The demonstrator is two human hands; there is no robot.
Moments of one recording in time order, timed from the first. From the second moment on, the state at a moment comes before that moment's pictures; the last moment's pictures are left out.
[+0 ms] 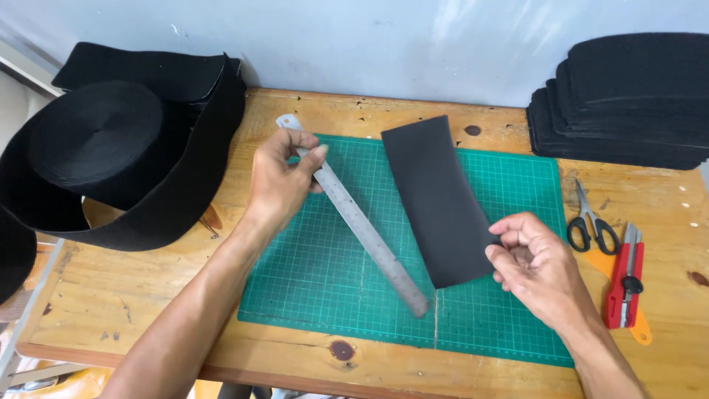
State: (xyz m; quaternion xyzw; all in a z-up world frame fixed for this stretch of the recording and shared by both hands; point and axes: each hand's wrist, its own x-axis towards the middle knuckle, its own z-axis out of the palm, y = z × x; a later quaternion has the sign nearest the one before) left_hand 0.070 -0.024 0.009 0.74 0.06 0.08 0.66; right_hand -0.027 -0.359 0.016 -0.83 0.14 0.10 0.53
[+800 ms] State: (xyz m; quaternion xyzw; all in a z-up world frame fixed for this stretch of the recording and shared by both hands) left_hand 0.042 -0.011 0.018 0.98 0.09 -0.05 0.17; right_hand -0.033 -0.350 -0.022 -0.93 -0.12 -0.11 0.33
